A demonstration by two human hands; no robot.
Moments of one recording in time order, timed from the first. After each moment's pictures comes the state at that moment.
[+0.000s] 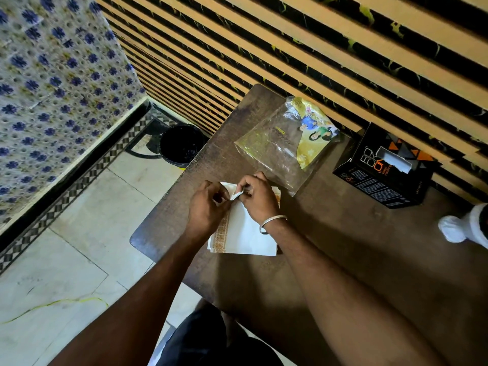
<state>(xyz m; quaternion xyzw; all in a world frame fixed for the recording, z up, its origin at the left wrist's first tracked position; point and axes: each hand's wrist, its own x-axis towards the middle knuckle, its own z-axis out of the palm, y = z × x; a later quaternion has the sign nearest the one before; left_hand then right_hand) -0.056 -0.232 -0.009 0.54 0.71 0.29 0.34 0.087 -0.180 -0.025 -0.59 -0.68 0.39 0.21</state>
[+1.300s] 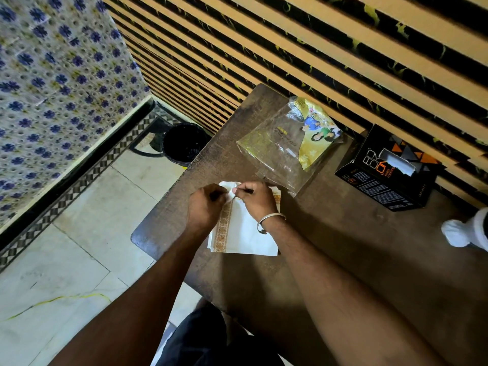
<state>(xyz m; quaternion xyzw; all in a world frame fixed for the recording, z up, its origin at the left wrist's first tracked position) -0.056 -0.228 -0.017 0.45 0.77 0.27 0.37 0.082 -0.179 -0.032 -0.61 -0.56 0.51 0.22</state>
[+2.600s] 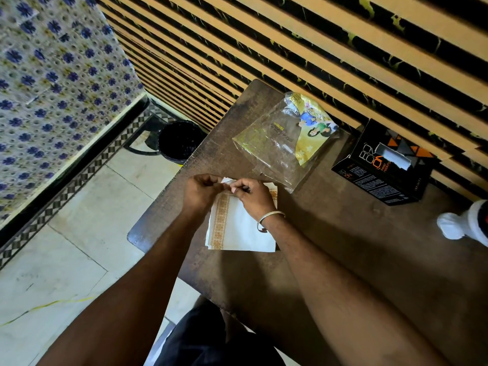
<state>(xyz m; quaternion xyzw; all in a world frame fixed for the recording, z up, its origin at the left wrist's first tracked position) -0.061 -0.208 -0.011 0.33 0.73 0.35 0.50 0.084 -0.181 -0.038 -0.60 -0.58 0.51 0.20</state>
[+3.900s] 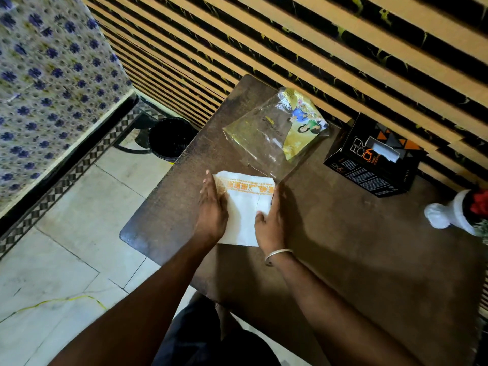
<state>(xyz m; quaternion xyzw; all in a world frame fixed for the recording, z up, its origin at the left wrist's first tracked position) -0.025 -0.255 -0.048 0.53 0.72 0.25 0.38 0.122 -0.262 -0.028 -0.74 -0.51 0.38 0.23</state>
